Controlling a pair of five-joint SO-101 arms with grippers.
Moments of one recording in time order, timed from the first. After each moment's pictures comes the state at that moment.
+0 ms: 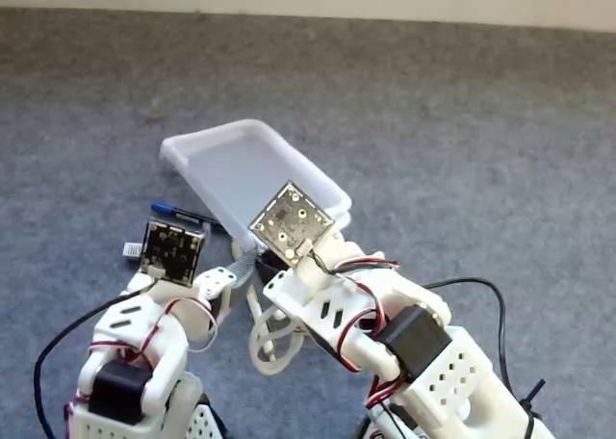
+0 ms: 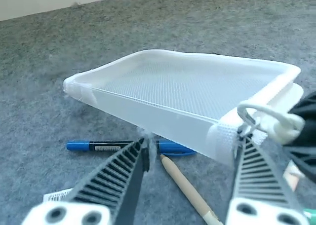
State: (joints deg) left arm 8.1 -103.9 78.3 64.3 1.7; right arm -46.1 -61.3 46.5 58.4 12.0
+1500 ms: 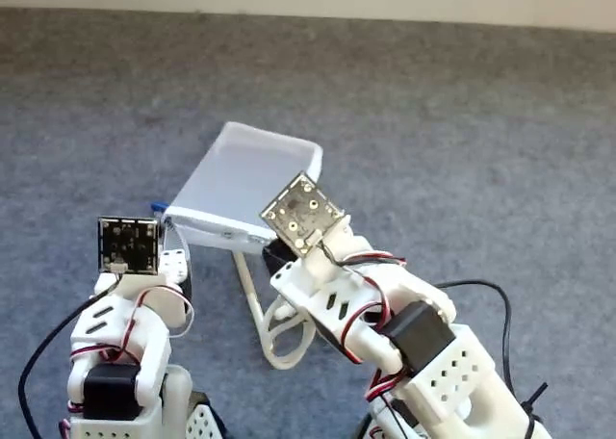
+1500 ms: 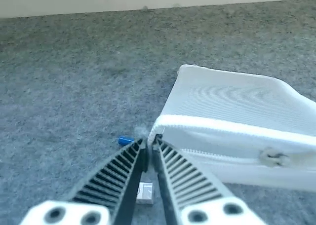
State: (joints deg) left arm -8.2 -104.0 78.6 61.6 2.0; right arm -42.4 -61.3 46.5 58.2 12.0
